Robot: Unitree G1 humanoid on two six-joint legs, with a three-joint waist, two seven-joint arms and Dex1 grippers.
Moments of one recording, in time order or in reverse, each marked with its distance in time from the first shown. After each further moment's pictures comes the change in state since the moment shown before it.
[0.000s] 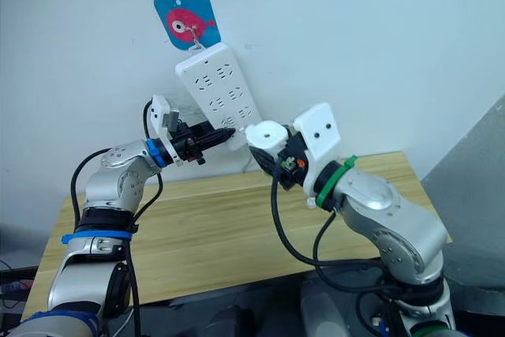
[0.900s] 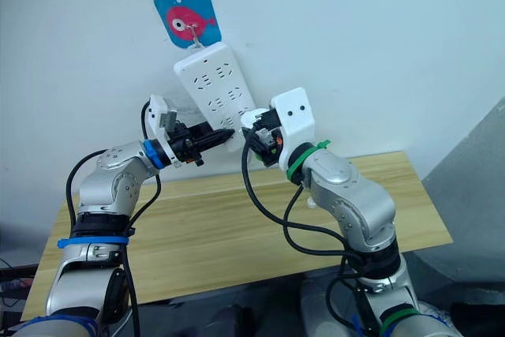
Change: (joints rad) left arm 0.034 0.001 0.018 -0.082 -0.006 0.065 0.020; right arm -0.062 0.188 0.052 0.229 -0.194 -0.048 -0.036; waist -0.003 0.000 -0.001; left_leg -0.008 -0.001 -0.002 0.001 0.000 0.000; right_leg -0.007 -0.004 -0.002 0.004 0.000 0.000
